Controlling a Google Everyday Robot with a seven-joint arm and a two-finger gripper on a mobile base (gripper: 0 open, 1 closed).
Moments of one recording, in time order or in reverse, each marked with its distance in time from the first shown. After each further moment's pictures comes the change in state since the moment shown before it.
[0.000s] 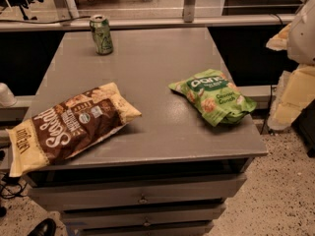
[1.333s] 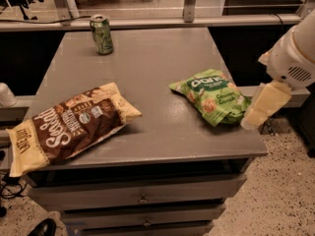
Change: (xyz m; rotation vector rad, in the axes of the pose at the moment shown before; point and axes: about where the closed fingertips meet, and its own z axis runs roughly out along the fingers) arm 0.005 -0.025 0.063 0.036 -0.072 0.166
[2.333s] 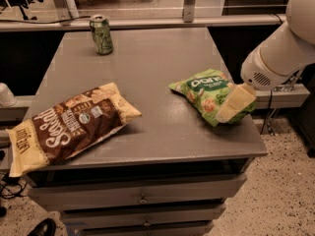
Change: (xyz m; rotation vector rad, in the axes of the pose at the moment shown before) arm -0.019 -0.031 0.070 0.011 -0.056 0.139
